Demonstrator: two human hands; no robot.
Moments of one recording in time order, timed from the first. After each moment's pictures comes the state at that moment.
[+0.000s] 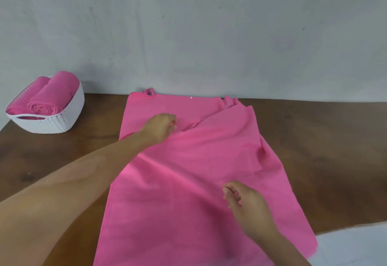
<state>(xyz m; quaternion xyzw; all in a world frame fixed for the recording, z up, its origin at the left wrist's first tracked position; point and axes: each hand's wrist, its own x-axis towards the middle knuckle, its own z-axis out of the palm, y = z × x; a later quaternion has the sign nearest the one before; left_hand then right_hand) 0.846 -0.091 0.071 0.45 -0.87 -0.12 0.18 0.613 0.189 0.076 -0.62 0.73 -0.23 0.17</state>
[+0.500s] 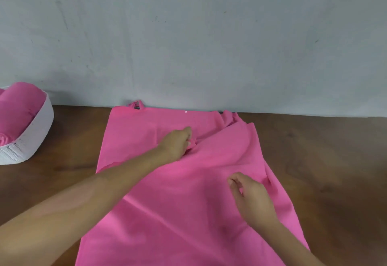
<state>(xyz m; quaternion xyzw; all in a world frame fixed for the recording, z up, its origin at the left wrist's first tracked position) 0.768 -0.154 0.053 0.43 -0.85 -0.24 0.18 0.572 0.059 0.081 -0.61 0.75 -0.22 0.12</state>
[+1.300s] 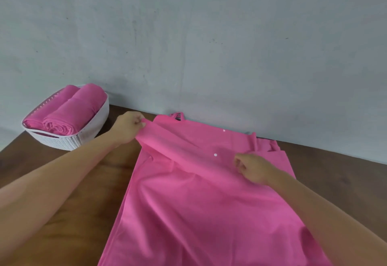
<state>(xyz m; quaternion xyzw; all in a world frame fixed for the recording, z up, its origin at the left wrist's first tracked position) 0.988 -0.199 0.081 0.67 -0.63 -0.26 0.30 0.563 -0.154 0.081 -0.78 0.60 0.10 0.15</state>
